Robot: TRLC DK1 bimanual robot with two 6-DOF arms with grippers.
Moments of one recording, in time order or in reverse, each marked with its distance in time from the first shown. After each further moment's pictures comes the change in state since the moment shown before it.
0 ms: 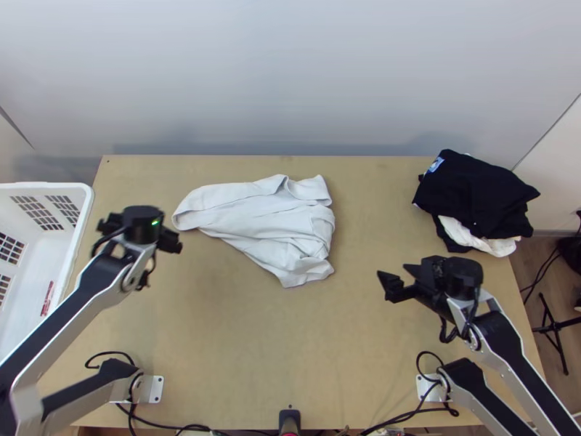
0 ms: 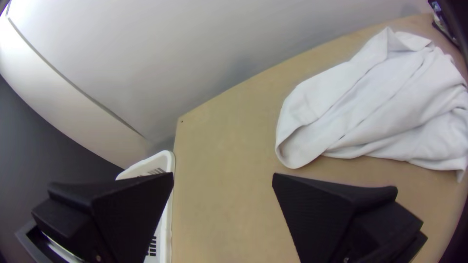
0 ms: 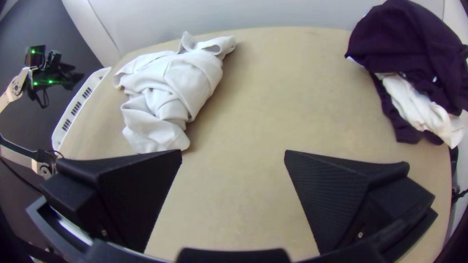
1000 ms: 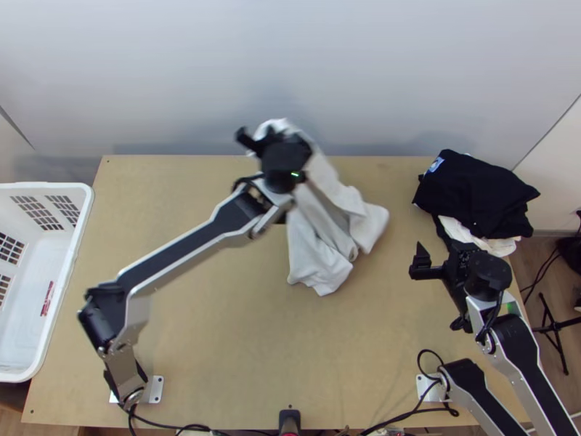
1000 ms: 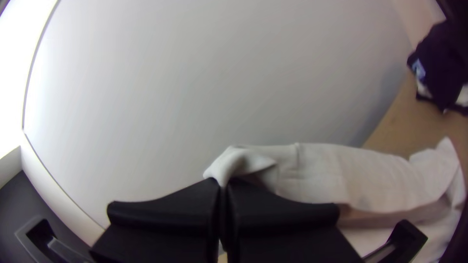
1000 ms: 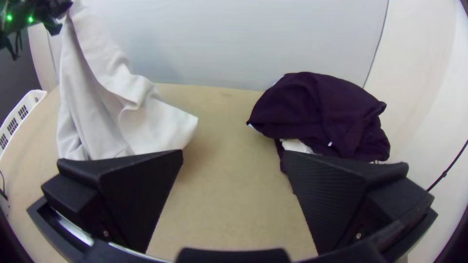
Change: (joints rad) left arm -0.521 0.742 0.984 0.343 -0.338 0.398; right arm -0.071 -0.064 0.086 0.048 0.402 -0.182
